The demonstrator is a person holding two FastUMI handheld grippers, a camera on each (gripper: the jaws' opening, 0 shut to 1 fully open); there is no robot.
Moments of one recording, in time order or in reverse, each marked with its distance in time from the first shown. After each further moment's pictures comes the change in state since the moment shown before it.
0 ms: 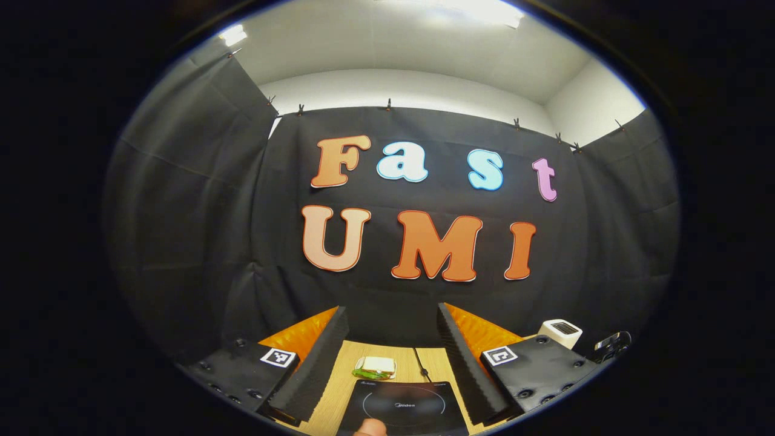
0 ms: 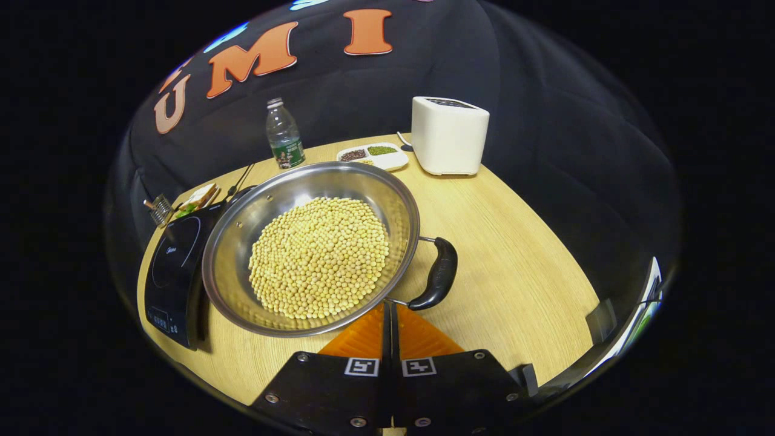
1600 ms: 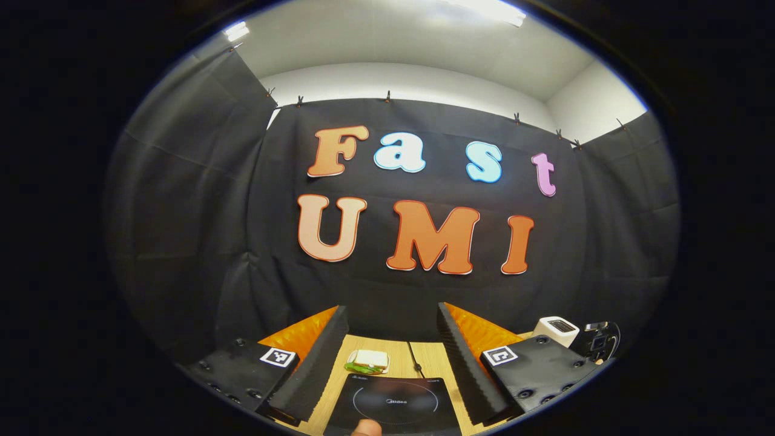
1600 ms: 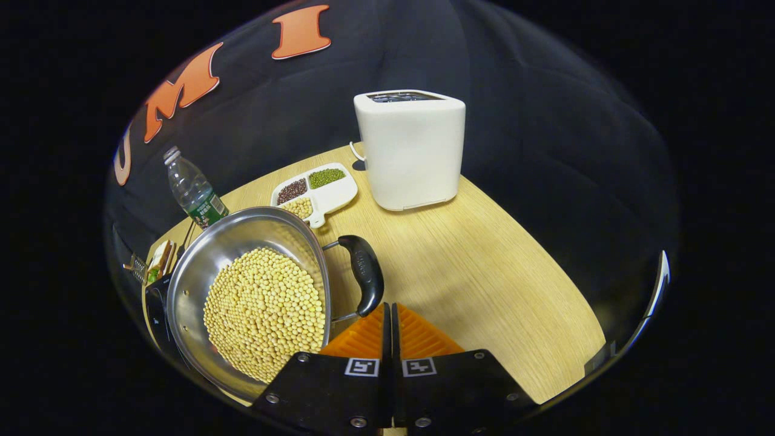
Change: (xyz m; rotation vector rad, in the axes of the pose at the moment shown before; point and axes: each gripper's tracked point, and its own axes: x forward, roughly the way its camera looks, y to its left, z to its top) left arm 0.013 -0.021 -0.037 -0.027 0.063 -0.021; right arm 0.095 -0.052 0.076 0.154 0.004 -0.058
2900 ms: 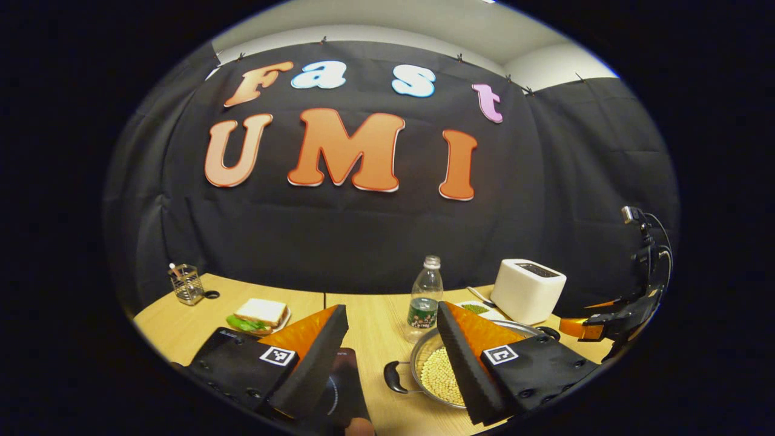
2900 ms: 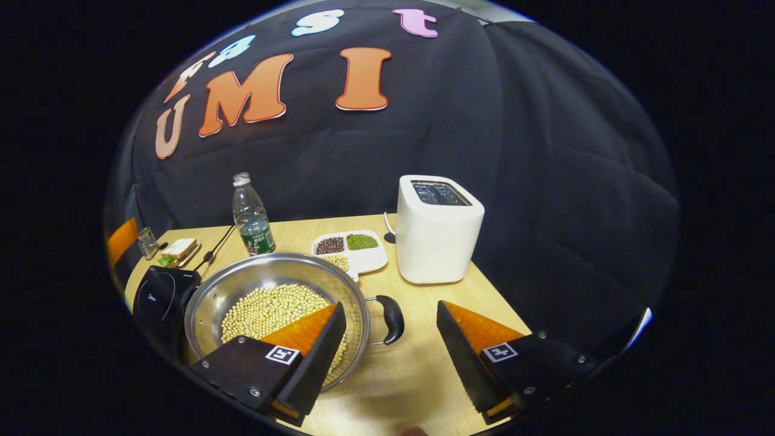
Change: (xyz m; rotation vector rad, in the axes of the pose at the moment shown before) left arm 0.112 -0.201 -0.270 0.034 0.227 -0.250; right arm -0.044 0.025 0.061 -0.189 -0.334 0.072
